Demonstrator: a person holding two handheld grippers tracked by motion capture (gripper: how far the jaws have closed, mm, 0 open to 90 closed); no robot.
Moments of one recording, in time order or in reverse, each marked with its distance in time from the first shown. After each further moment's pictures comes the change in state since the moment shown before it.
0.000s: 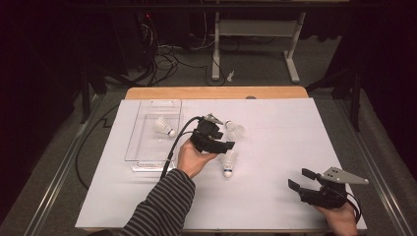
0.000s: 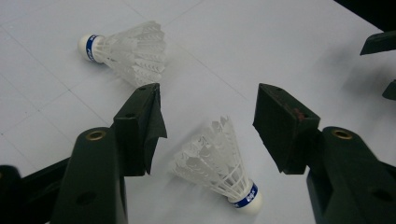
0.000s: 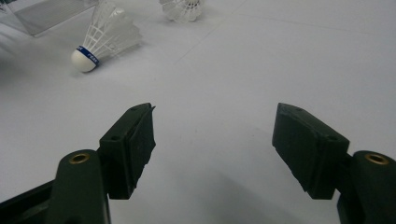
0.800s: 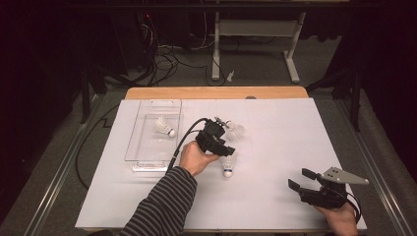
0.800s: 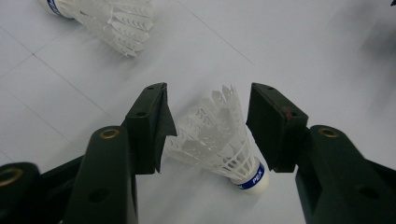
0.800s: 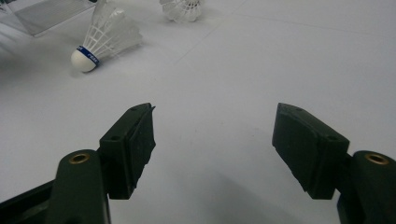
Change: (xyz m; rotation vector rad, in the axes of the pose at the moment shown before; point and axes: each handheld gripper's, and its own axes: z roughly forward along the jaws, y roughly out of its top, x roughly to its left) left arm 0.003 0.003 0.022 0.174 -0.034 0.004; right arm 0.000 0.000 0.000 0.000 0.000 -0.002
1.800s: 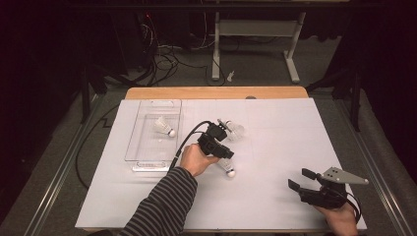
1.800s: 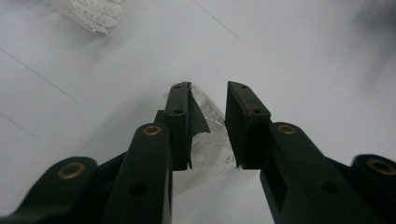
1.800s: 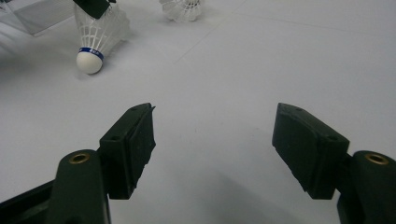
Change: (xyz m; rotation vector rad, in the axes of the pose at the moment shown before) left arm 0.002 -0.001 0.010 0.078 -0.071 0.014; right arm 0.000 0.000 0.000 0.002 -0.001 -0.001
